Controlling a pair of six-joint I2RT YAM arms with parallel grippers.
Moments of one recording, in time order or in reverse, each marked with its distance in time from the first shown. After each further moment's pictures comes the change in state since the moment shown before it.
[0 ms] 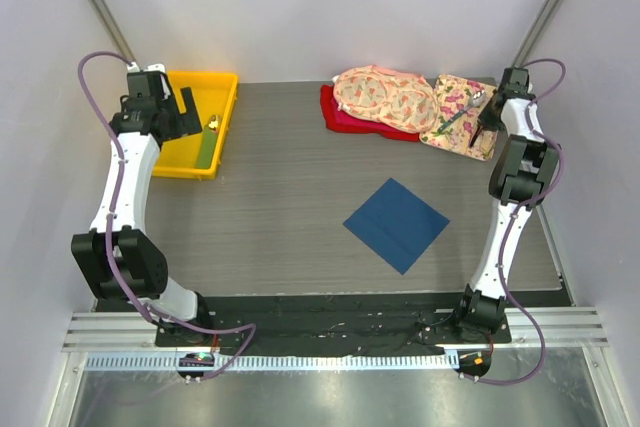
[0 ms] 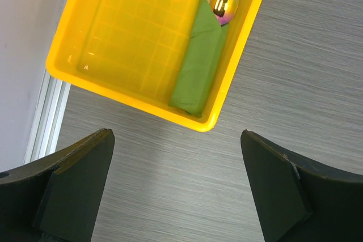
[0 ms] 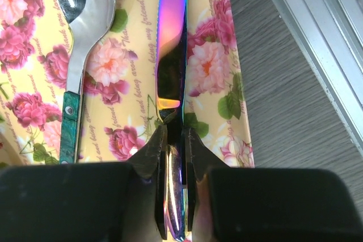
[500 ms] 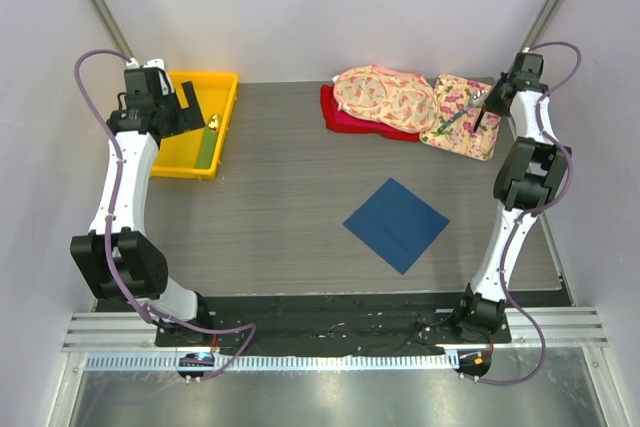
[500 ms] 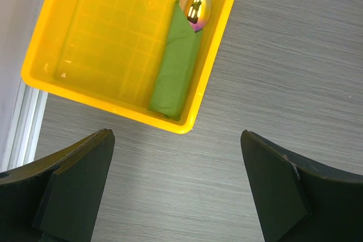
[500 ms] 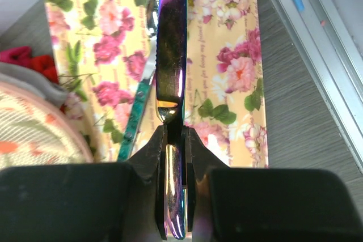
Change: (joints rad) left arm 0.000 -0.002 0.031 -0.009 0.078 -0.031; right arm -0.012 -0.116 -0.026 0.024 -0.093 -0.014
